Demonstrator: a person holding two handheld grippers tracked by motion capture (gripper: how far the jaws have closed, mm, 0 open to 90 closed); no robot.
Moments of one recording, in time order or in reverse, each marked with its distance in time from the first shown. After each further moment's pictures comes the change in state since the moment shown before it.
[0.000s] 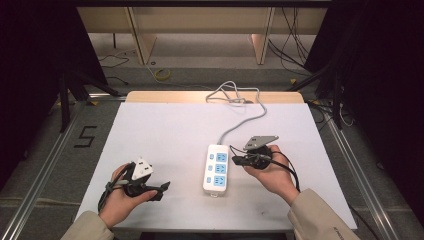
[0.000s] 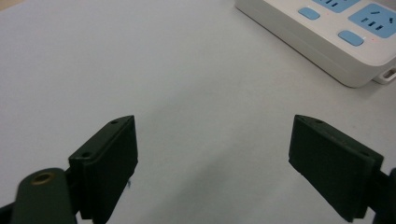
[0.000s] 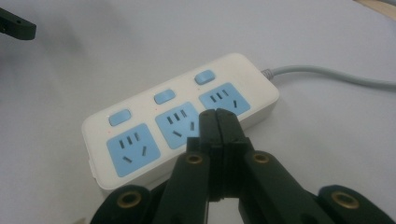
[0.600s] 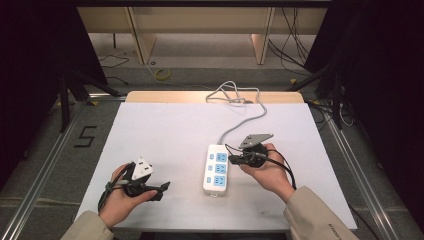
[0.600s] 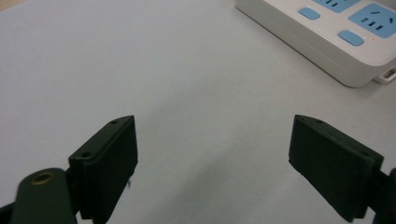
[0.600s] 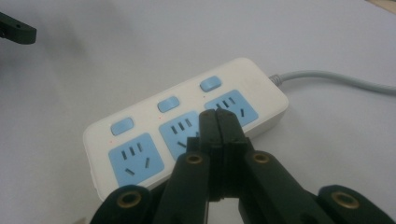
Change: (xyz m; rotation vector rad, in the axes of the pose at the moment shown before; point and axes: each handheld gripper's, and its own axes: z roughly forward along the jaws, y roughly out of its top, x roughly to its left) left arm 0.000 0.000 0.000 -0.001 0.000 0.001; right arm 0.001 0.007 0.009 0.012 0.016 0.001
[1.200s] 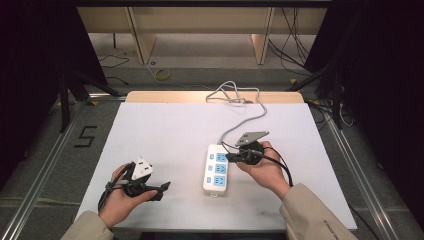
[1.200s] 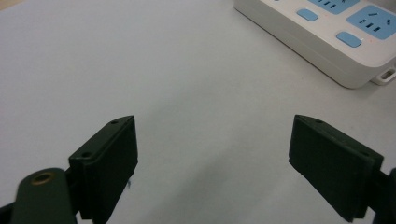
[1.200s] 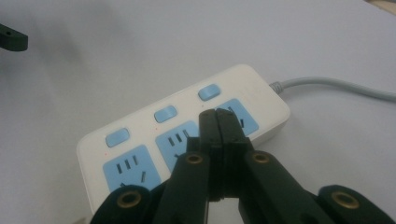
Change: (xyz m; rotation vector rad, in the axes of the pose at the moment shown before) left arm 0.000 0.000 0.000 -0.003 -0.005 -0.002; right arm -0.001 0.007 0.009 0.005 0.000 0.000
